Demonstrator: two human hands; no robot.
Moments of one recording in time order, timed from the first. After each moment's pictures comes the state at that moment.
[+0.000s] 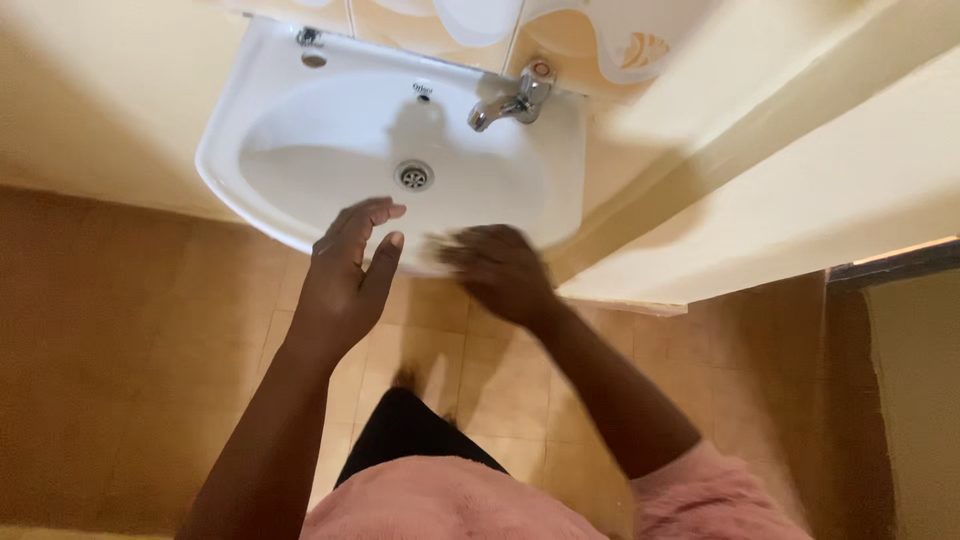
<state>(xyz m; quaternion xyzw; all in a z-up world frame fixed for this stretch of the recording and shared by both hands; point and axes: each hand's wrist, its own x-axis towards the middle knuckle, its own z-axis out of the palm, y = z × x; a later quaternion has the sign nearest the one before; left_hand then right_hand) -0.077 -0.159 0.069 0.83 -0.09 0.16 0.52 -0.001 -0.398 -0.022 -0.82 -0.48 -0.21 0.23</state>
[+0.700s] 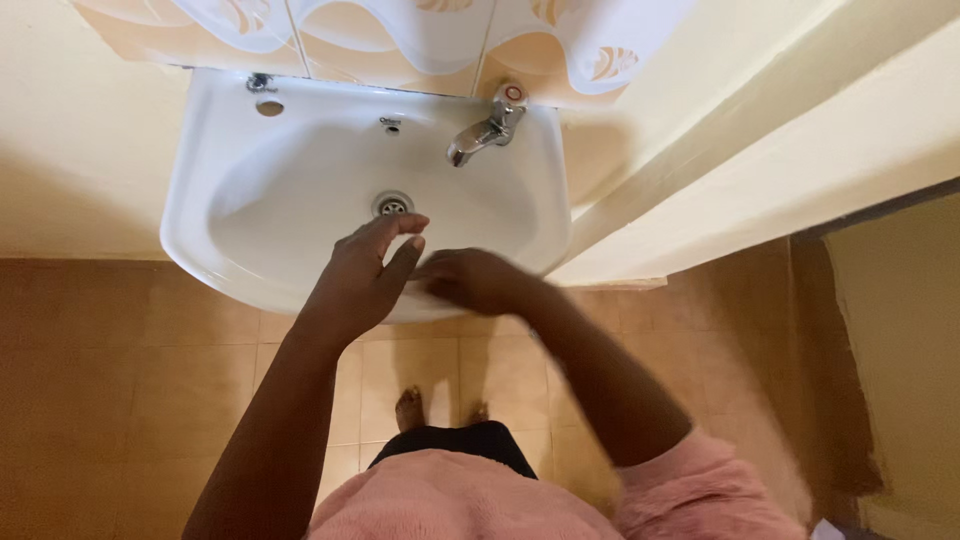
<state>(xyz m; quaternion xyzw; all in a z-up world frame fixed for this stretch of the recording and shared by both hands) 0.016 -0.143 0.063 0.85 -0.15 0.00 0.50 0.059 -0.357 -0.017 -0.85 -0.39 0.17 0.29</state>
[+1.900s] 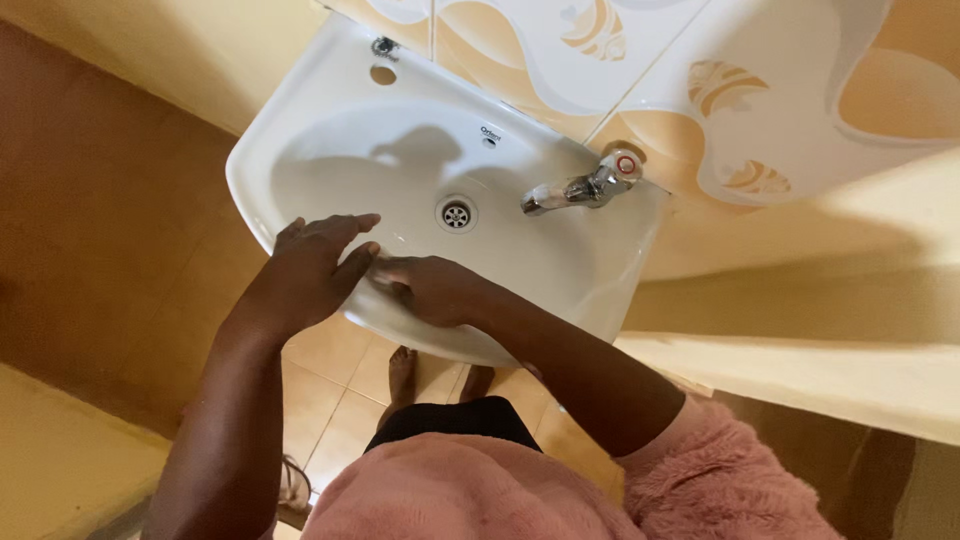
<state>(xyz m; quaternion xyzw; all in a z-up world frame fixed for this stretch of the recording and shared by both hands) 0.006 -0.106 0.039 0.95 0.09 -0.02 0.31 0.111 -0.291 -0.037 -0.79 -0.46 0.35 0.20</state>
